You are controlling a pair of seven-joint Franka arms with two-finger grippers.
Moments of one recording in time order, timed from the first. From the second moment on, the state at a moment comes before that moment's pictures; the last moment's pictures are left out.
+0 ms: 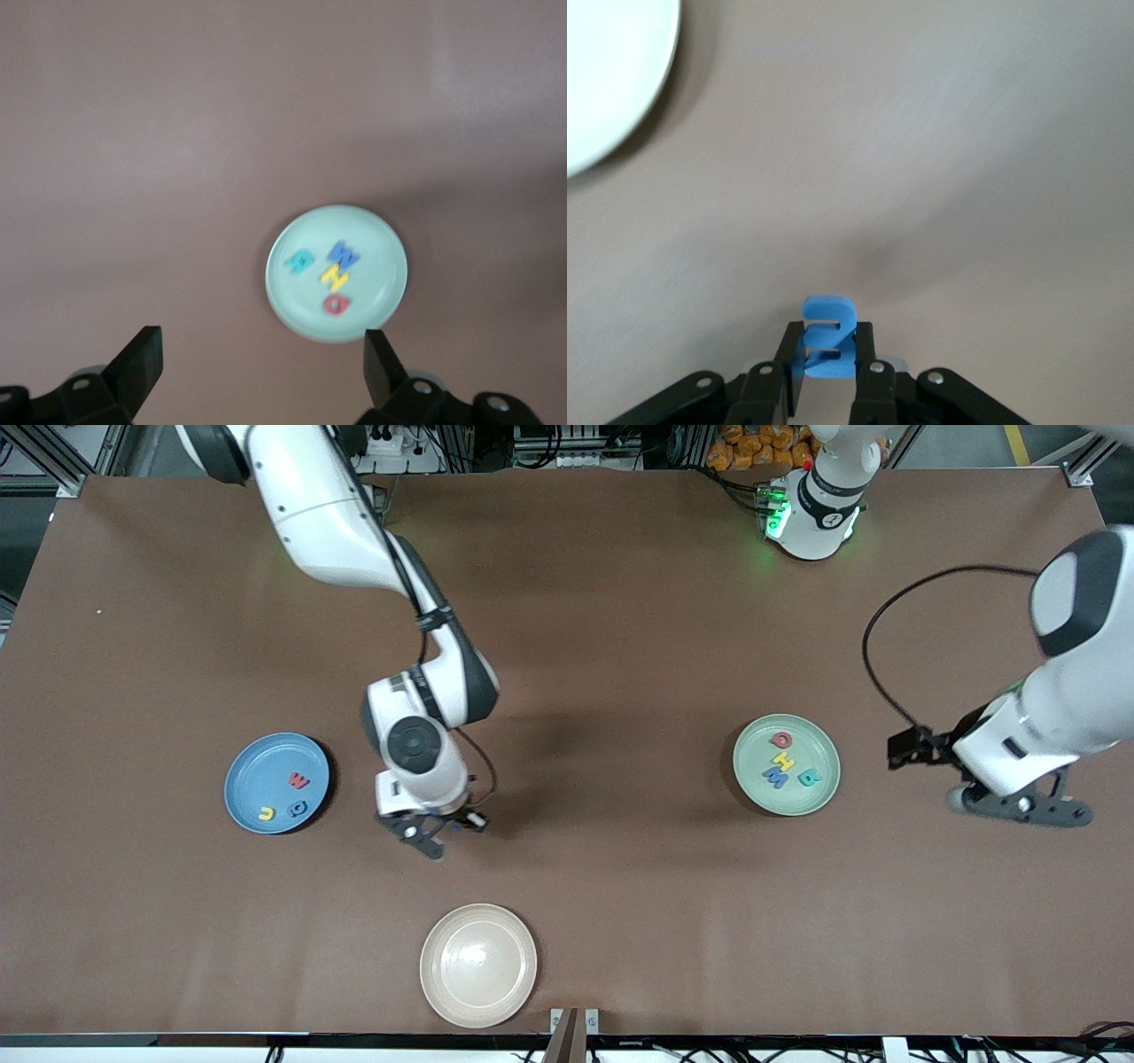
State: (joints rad) left arm 0.31 0.32 -0.51 -1.39 0.17 1.64 -0.04; right arm 0.64 0.76 -0.28 -1.45 0.14 2.17 0.88
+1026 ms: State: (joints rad) left arm 0.32 0.23 -0.45 -1.38 0.10 1.59 -0.03; right arm 0.21 0.48 -0.22 -1.84 0.09 2.20 -0.03
